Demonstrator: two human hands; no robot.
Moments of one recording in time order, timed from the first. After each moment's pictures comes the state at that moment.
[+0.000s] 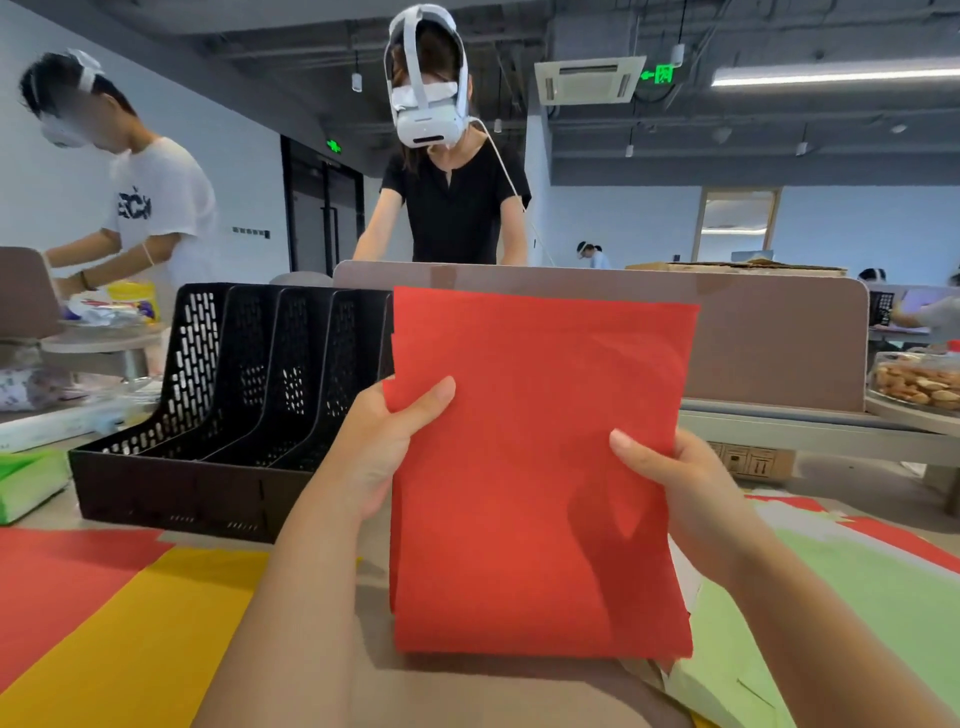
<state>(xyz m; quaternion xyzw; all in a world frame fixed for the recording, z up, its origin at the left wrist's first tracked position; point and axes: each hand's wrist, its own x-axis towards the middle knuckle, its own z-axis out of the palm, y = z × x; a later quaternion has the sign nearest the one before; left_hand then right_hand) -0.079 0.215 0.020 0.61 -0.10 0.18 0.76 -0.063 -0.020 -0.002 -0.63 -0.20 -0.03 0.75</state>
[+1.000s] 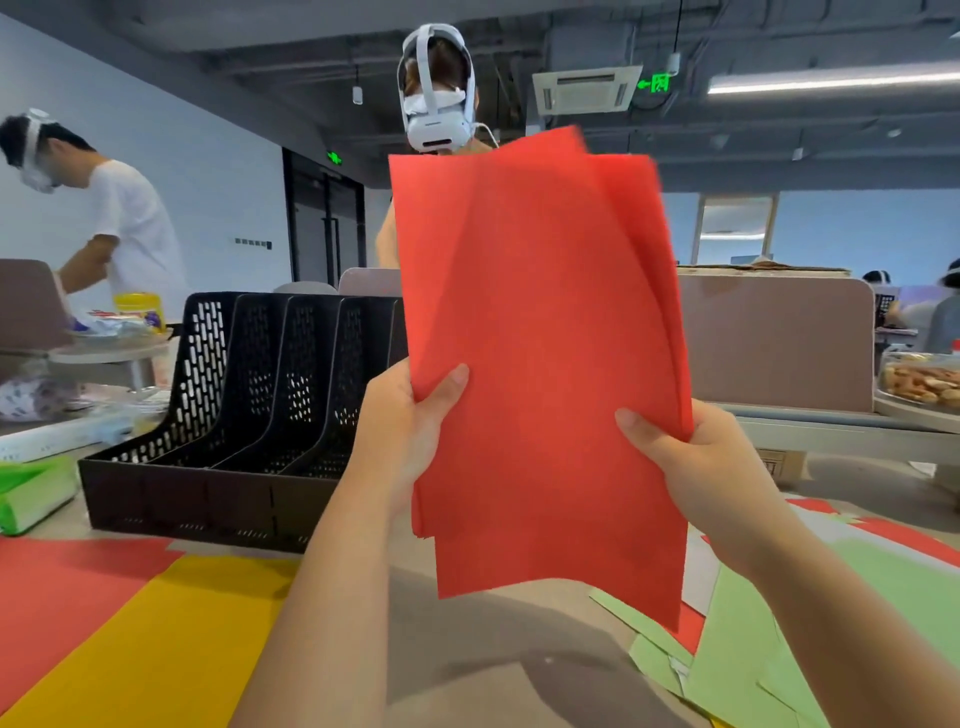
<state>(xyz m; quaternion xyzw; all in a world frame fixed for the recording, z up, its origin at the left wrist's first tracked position) -0.065 0.215 0.022 0.66 -0.11 0.29 0.68 -0.084 -0.006 0.021 -0.72 -0.19 -0.18 0.64</state>
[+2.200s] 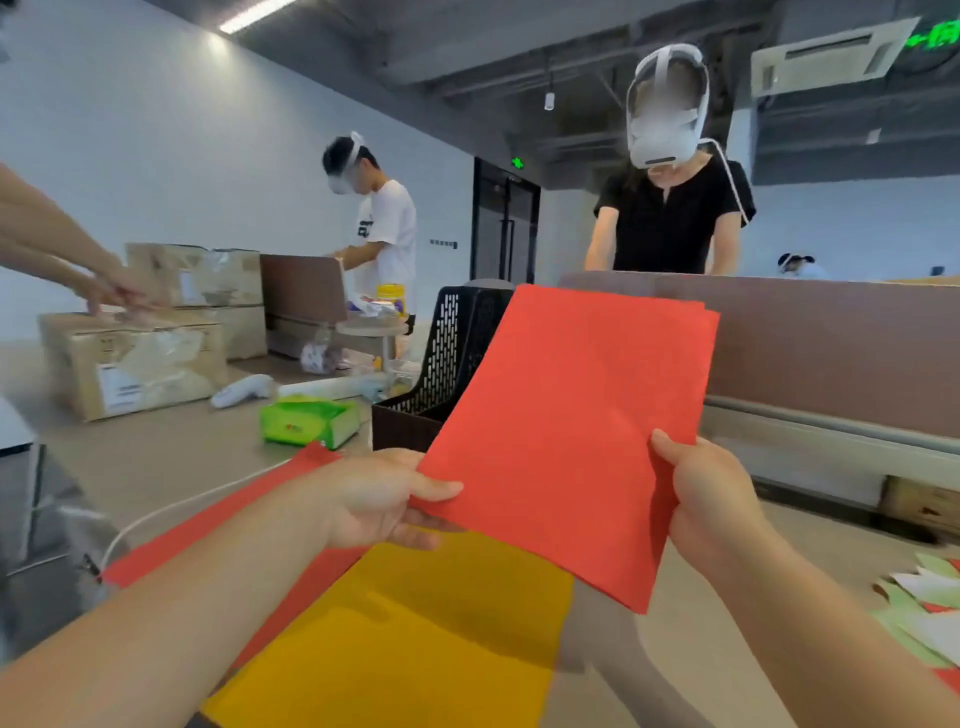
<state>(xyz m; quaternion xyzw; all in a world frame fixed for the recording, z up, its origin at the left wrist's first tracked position) -0.212 0.397 -0.009 0.74 0.14 -0.03 0.66 -0.092 0.170 -0.007 -0.55 -0.08 0.08 0.82</state>
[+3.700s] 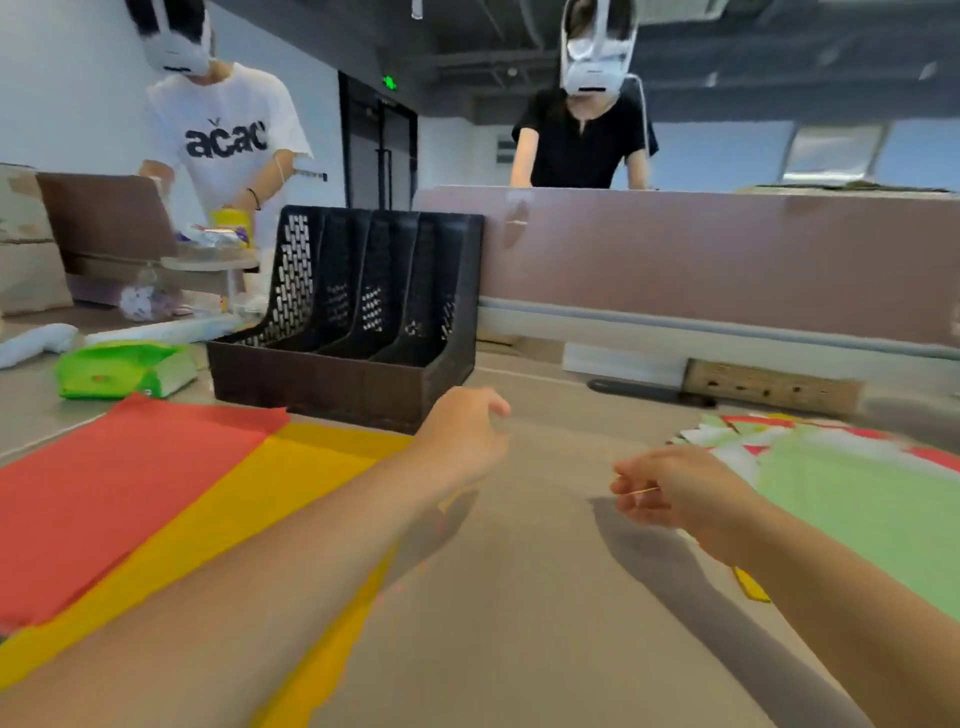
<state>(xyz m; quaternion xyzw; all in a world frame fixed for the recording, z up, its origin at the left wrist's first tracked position) -0.117 0.223 -0.055 0.95 0.01 0.16 0.27 -0.104 0.009 -0.066 -0.79 0.03 0.10 0.61</state>
